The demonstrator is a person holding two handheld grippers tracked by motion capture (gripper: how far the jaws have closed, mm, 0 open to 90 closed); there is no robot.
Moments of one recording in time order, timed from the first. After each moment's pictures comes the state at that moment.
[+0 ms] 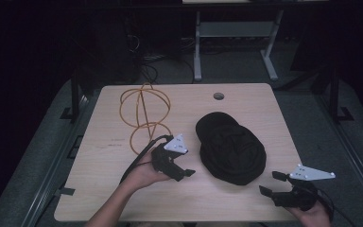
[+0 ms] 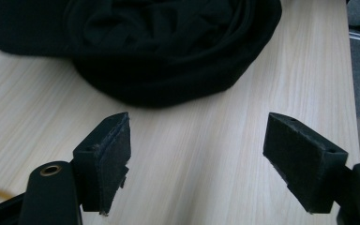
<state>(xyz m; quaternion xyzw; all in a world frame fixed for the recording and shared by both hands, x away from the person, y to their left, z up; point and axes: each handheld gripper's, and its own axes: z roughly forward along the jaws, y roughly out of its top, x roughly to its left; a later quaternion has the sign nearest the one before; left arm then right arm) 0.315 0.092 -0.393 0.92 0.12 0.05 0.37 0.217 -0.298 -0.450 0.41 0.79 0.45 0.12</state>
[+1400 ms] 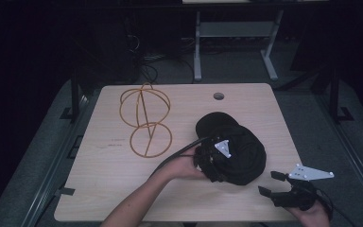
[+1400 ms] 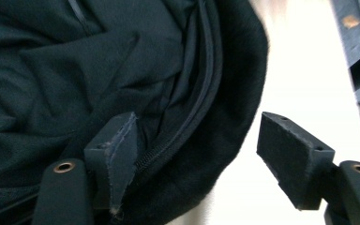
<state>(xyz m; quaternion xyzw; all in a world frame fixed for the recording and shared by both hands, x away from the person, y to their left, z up) 0.338 -0.019 -0.427 0.96 0.01 -0.03 0.29 0.218 -0.296 -0.451 0.41 0.79 0.45 0.11</state>
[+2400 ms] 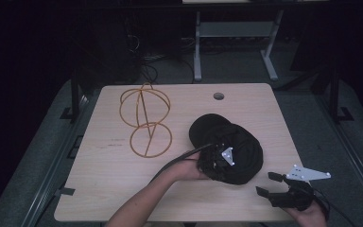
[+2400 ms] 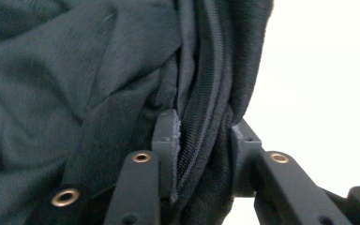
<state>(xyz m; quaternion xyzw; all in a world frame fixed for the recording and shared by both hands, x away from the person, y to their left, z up) 0.334 -0.031 -0.443 0.97 -0.02 -0.01 0.25 0.218 -0.292 -0.455 0.41 0.79 0.45 0.10</state>
